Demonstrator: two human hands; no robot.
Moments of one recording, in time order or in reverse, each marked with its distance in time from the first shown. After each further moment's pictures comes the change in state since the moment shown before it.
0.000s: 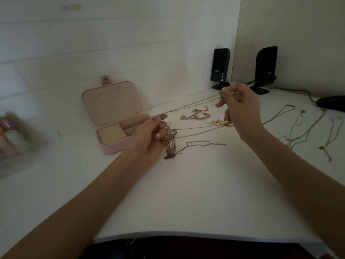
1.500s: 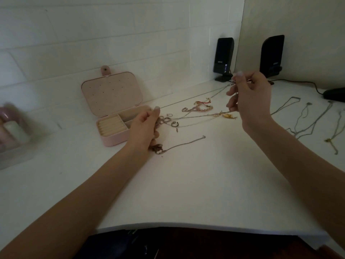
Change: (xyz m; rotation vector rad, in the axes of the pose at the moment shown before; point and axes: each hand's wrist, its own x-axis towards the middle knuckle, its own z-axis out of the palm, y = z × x) left_hand 0.006 -0.003 -0.018 0.612 0.308 0.162; right_hand -0.007 -0.012 0.001 0.149 0.089 0.045
